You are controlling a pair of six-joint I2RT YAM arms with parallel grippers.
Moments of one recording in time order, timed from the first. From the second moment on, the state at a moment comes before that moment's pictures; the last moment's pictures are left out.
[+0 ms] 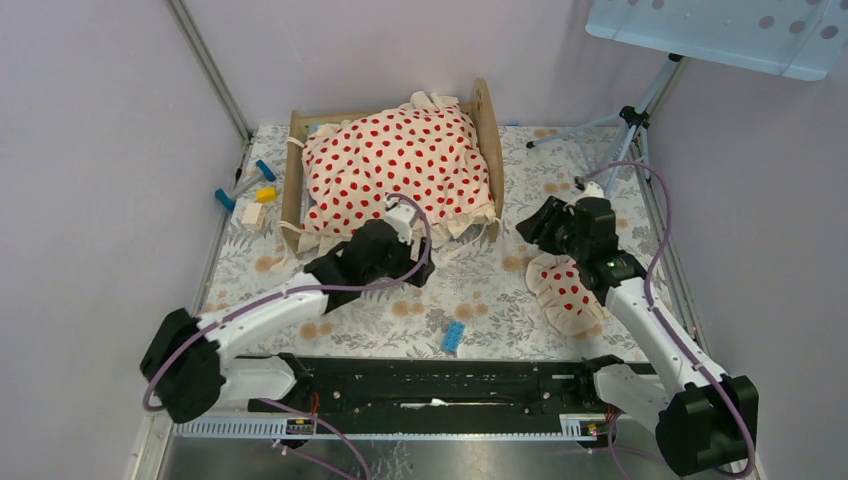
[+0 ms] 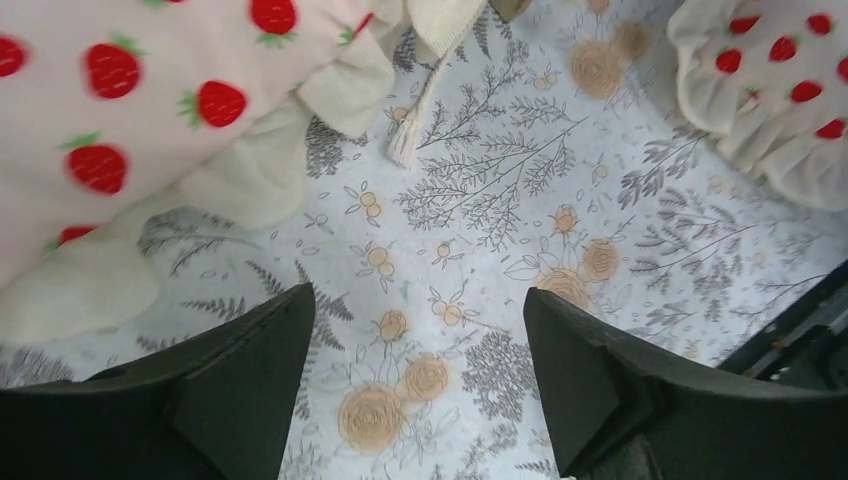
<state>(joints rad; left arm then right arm) -0.78 1.27 0.76 -0.08 -0.04 -0.29 0.20 1.00 0.70 -0.21 -0.17 0.63</state>
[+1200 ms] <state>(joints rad) -0.74 0.77 0.74 -0.53 -0.29 -0.48 0.54 1.47 0.69 0.28 0.26 1.28</state>
